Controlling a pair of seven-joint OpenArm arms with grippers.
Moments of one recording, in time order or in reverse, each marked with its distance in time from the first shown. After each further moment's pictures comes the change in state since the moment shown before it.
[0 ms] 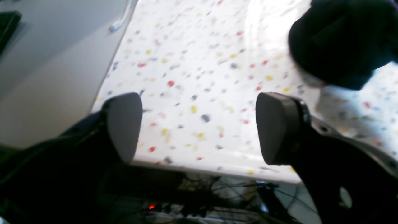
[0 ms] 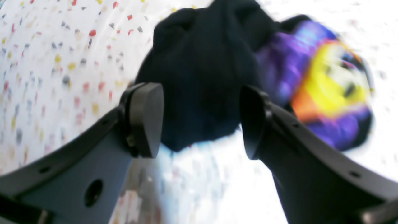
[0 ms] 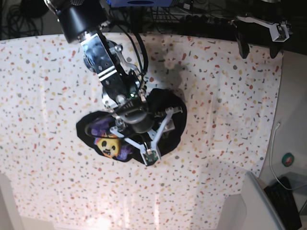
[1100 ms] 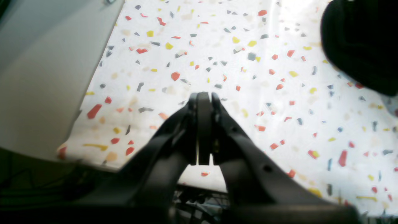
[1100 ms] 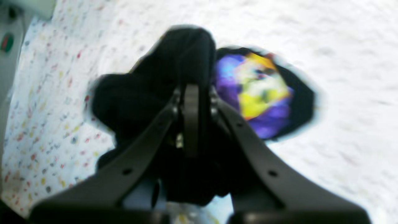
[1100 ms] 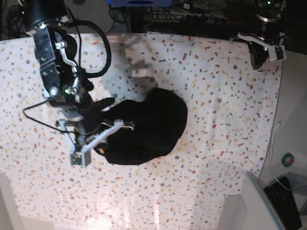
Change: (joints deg) left arm -10.1 1.6 -2.3 -2.6 0.1 -0.7 14.6; right arm -8.0 13.4 11.5 22.3 19.1 -9.9 -2.5
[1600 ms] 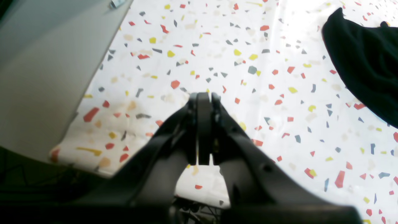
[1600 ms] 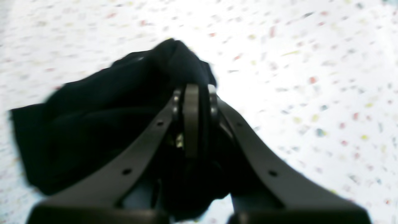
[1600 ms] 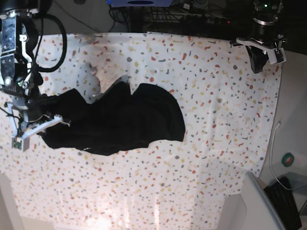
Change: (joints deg) left arm -1.9 2.1 -0.3 -0.2 0.2 0.1 0.1; right arm -6.6 7.2 18.5 -2.2 0.4 1.0 1.0
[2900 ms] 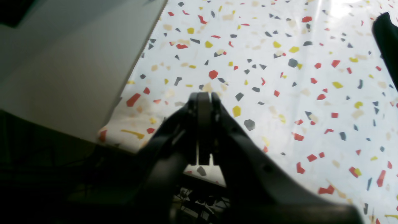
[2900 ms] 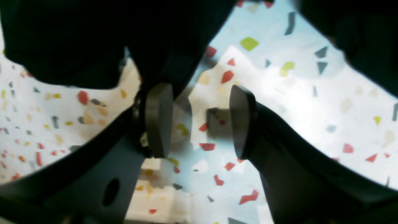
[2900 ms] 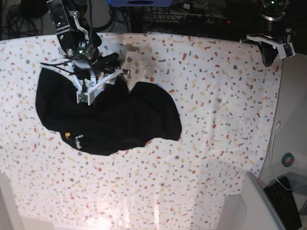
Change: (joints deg) left arm 1.1 0.5 -5.5 -2.2 0.0 -0.1 0.0; right arm -8.3 -11.9 -15.6 -12.8 -0.6 -0.9 6.8
